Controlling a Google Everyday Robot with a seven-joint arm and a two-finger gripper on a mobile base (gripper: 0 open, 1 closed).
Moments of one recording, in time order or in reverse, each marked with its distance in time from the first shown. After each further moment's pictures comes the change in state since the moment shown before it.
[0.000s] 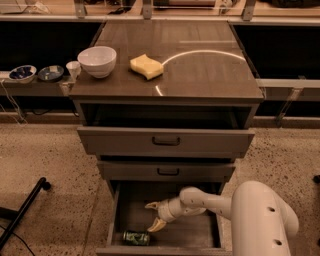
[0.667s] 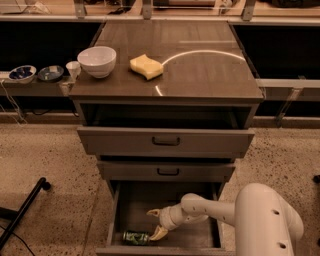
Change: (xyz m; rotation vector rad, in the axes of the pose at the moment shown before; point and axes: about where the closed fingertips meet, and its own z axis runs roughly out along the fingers) arm 0.010 0.032 0.005 -0.011 0.018 0.024
